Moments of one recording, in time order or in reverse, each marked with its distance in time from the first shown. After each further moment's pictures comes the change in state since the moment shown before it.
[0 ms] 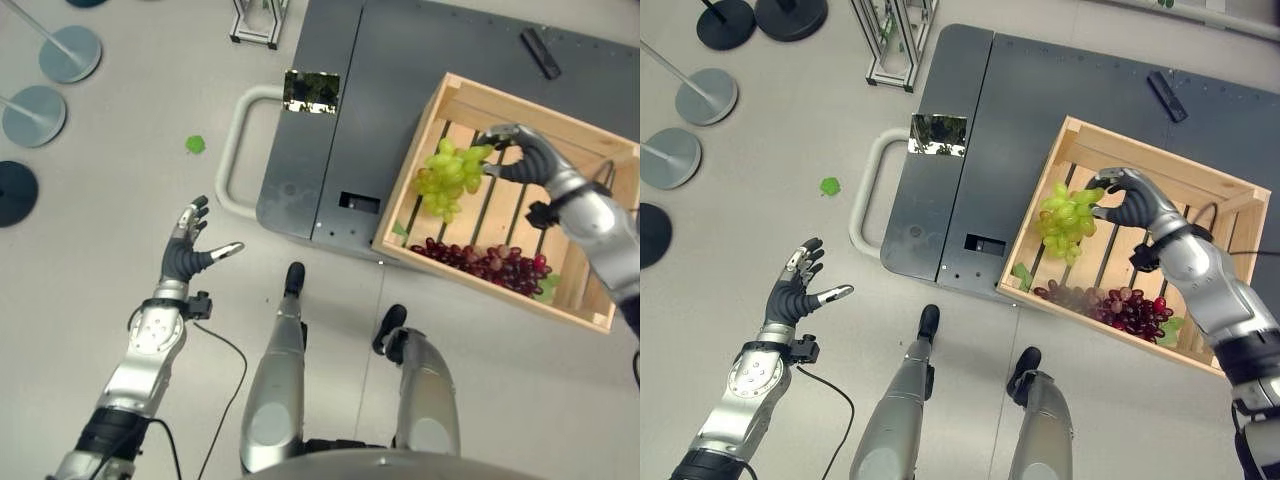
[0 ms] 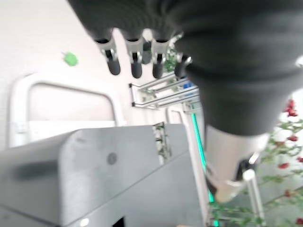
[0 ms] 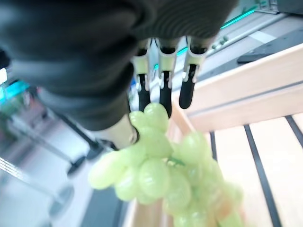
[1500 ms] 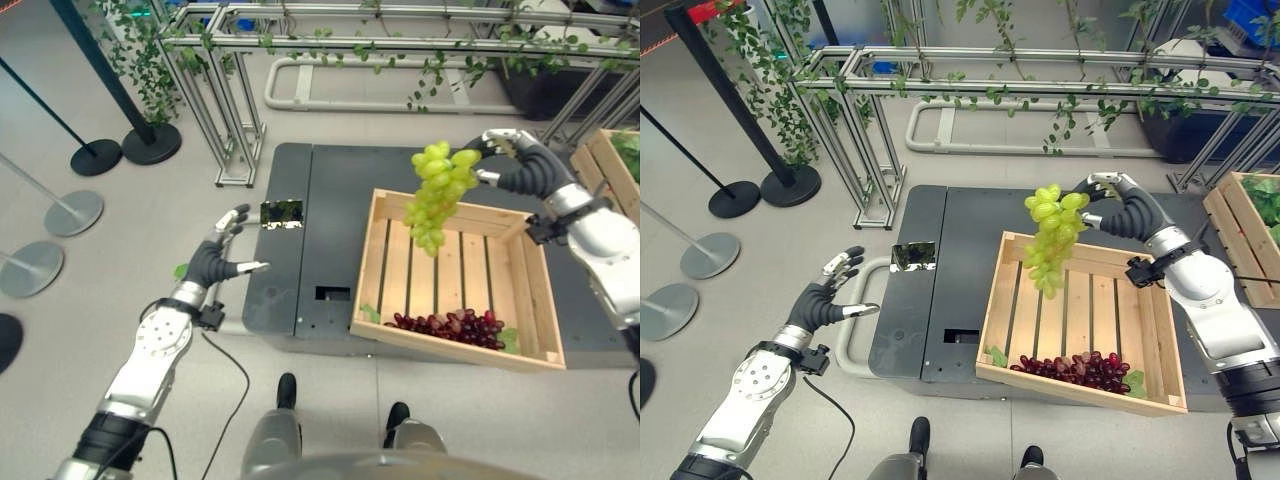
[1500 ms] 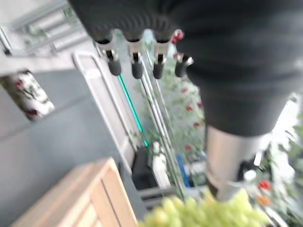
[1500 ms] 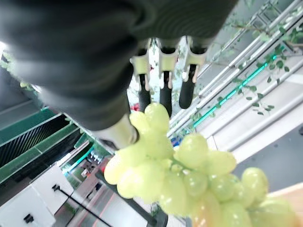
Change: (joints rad) left arm -0.108 0.011 -0.154 -0.132 0.067 0.085 -0.219; right arm 0.024 0.052 -0.006 -0.163 0.133 0.013 0.117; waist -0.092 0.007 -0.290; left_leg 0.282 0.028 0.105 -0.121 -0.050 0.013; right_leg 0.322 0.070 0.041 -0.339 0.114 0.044
